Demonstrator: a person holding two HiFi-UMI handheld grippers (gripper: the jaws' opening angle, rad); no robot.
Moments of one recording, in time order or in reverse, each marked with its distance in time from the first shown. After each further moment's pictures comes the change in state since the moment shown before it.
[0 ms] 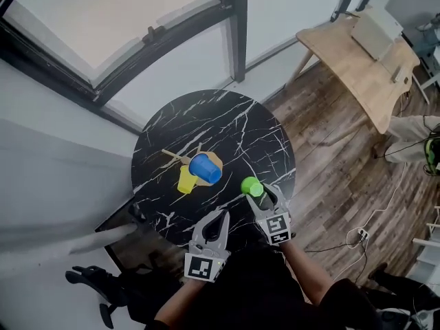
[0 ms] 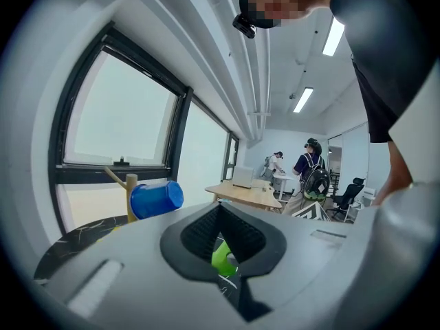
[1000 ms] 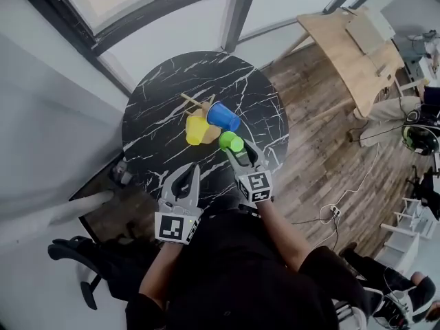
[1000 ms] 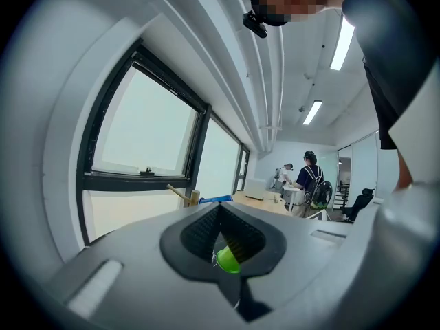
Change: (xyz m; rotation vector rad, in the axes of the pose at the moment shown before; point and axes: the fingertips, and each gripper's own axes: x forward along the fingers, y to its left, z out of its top) left arm -0.090 0.101 0.030 -0.065 -0.150 0.075; right arm 0.038 0.086 0.043 -0.002 -0.089 -0.032
